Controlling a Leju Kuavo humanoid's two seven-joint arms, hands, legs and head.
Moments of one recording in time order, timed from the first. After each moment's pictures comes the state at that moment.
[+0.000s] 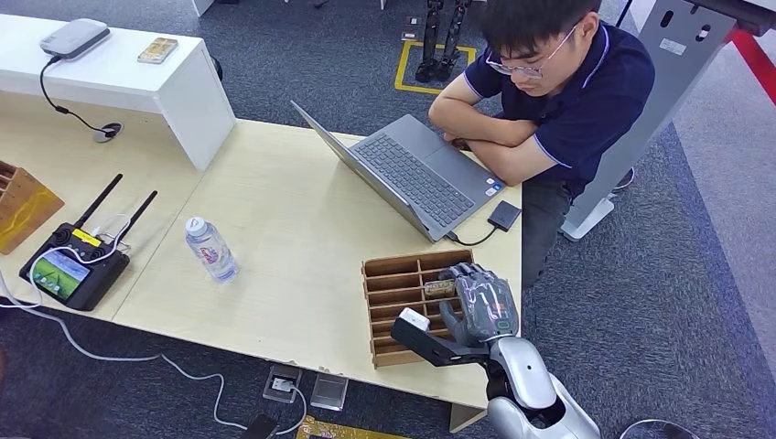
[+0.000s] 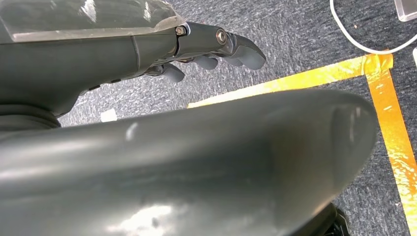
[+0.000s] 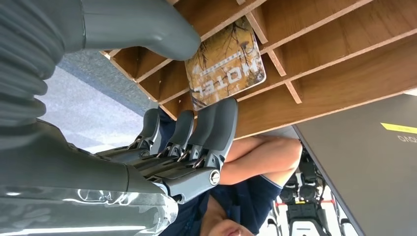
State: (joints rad) left arm -0.12 0.06 -1.26 -0.23 0.99 0.27 -0.05; right arm -0.35 -0.17 0.87 -1.34 0.91 -0.22 0.31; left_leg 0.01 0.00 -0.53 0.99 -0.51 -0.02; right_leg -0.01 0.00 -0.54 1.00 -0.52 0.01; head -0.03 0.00
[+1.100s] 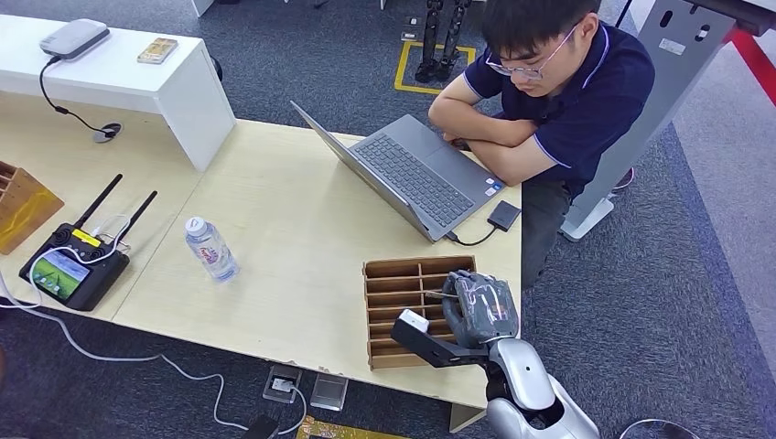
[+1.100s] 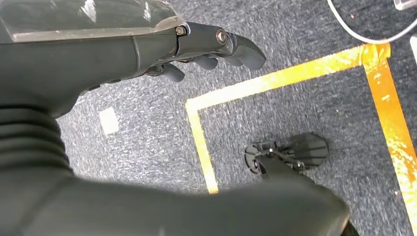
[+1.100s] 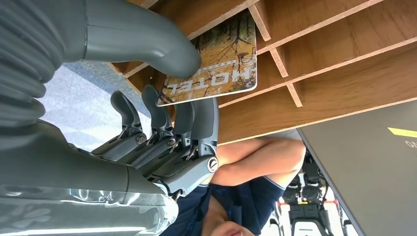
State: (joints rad) left arm -0.12 0.06 -1.26 -0.23 0.98 0.23 -0.06; right arm -0.35 -0.17 0.88 -1.32 0.92 -0.24 0.32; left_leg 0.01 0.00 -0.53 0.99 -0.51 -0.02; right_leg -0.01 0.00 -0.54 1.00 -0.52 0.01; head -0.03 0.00
